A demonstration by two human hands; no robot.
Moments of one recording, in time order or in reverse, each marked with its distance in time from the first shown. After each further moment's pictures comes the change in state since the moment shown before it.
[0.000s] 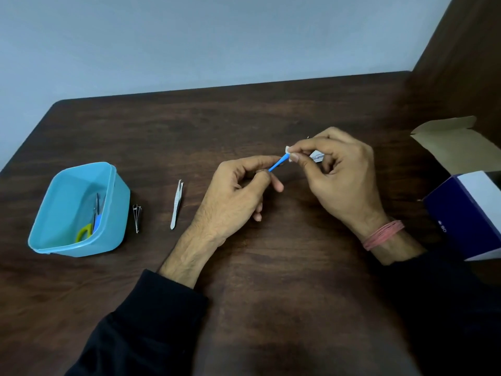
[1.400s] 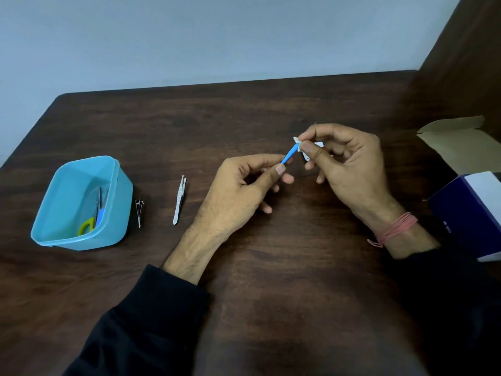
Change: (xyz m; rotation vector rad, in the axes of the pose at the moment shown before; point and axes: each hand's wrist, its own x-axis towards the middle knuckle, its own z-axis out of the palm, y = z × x) left_hand 0.003 -0.008 -0.001 -0.054 -0.021 -0.022; right_hand 0.009 0.002 -0.007 0.402 -0.085 0.262
